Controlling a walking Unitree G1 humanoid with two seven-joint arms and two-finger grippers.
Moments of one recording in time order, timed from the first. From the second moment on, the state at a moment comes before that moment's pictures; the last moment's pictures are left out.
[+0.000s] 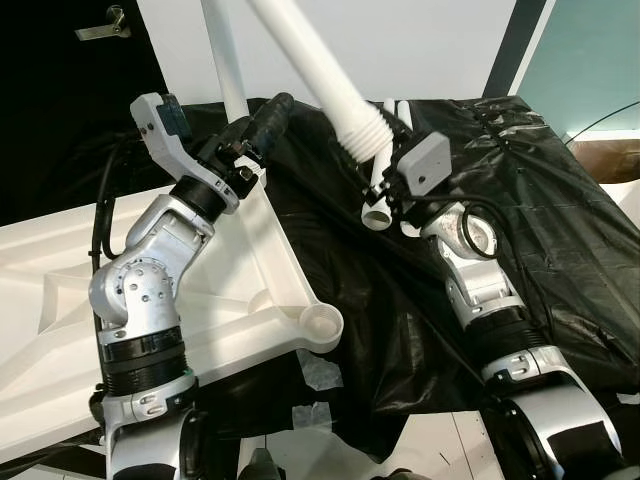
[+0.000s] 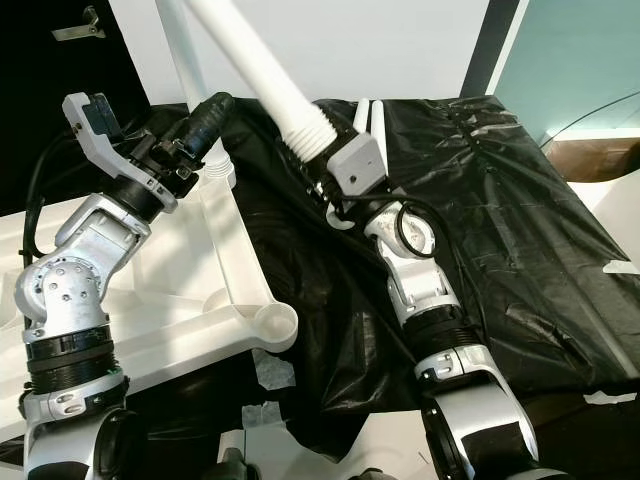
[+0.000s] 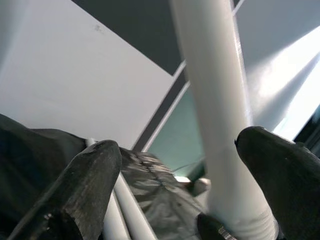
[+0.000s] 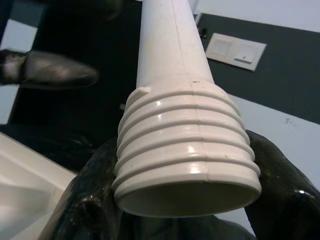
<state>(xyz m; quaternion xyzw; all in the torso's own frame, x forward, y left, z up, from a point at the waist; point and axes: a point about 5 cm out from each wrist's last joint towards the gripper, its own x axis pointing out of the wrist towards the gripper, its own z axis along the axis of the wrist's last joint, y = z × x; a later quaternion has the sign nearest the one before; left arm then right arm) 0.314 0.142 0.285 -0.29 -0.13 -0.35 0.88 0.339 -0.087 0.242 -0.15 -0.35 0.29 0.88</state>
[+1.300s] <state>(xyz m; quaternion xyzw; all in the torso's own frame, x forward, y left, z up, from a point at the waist) 0.344 0.154 0.292 -0.27 -0.07 -0.35 0.90 0.294 -0.071 0.181 -0.16 -0.30 0.31 0.89</state>
